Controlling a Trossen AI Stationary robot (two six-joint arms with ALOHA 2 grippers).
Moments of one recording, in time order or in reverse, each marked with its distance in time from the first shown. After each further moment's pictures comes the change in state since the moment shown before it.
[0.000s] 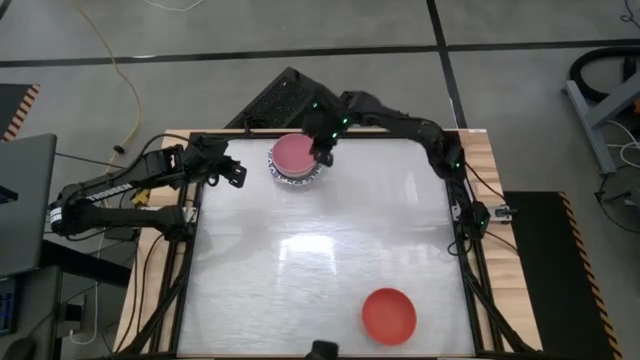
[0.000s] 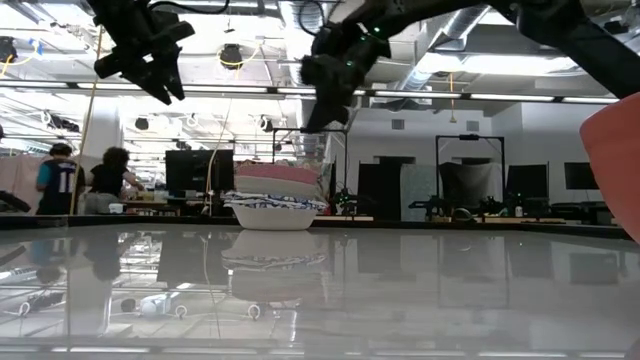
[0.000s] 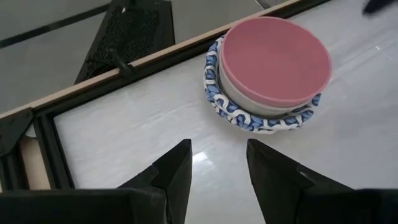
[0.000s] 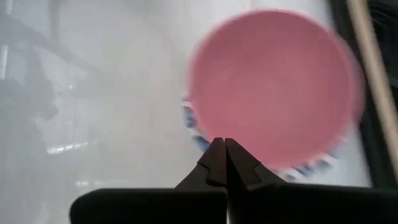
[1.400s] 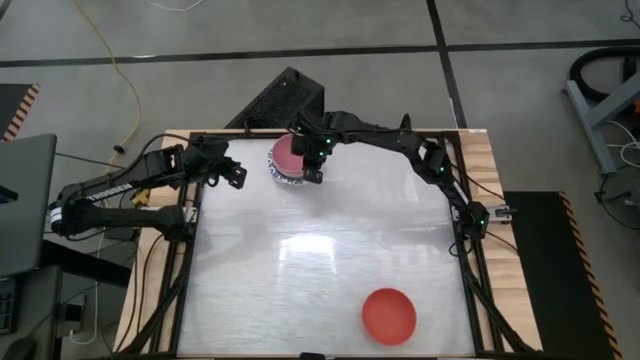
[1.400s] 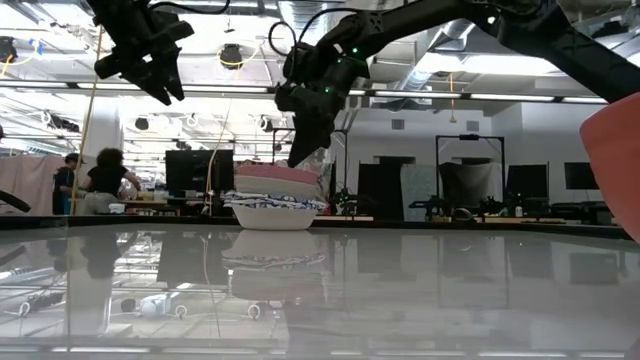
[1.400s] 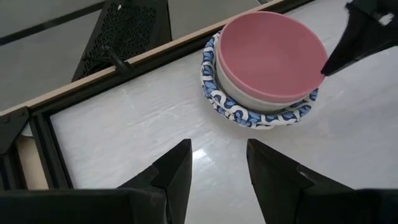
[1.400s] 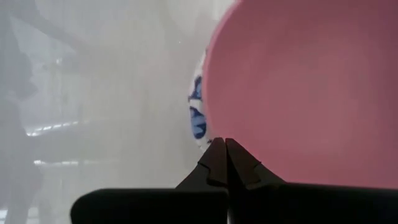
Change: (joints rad) left arm 0.000 0.000 0.000 -0.006 0.017 0.007; right arm 0.105 0.130 0.000 0.059 0.086 0.003
